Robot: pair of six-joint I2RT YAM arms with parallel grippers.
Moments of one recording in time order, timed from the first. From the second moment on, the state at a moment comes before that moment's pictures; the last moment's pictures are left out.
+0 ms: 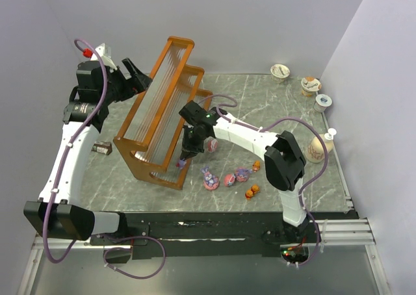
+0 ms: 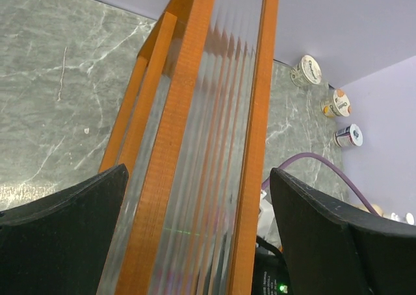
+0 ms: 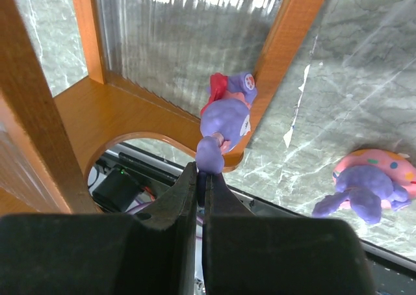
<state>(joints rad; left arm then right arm) -0.08 1.30 1.46 -0.47 0.21 -0.54 0.84 2.00 1.71 -0.84 -0.23 0.94</state>
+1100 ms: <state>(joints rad) -0.08 1.32 1.46 -0.48 0.15 -0.54 0.87 2.08 1.74 -0.83 -0.21 0.99</state>
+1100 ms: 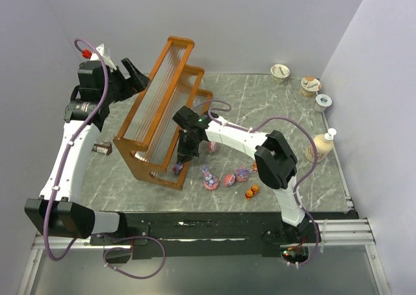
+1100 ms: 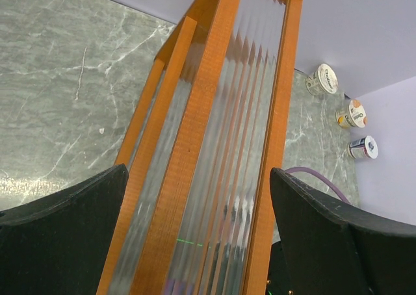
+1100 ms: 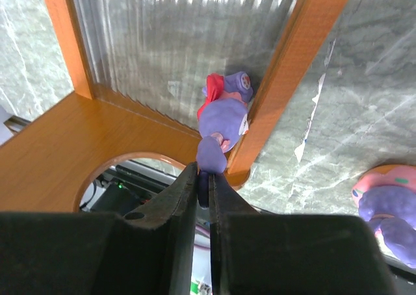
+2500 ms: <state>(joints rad) -0.08 1.32 1.46 -0.48 0.15 -0.54 0.87 1.97 1.61 -0.70 -0.21 1.04</state>
